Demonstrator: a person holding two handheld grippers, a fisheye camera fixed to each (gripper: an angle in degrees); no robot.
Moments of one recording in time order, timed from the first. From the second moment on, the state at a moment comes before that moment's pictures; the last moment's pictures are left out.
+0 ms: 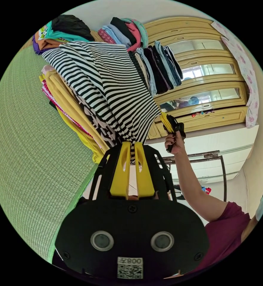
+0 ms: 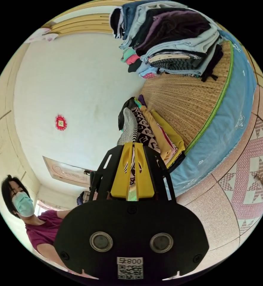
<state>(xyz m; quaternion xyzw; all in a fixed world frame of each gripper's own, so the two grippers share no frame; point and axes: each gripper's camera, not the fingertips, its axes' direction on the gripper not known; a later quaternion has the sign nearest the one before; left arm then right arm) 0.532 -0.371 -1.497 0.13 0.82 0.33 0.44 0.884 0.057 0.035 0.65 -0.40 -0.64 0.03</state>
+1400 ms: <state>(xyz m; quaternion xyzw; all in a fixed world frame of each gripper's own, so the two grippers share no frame) 0.527 -0.270 -1.309 0.18 0.69 0.36 0.60 0.602 0.175 0.327 0.86 -0.16 -0.48 -0.03</state>
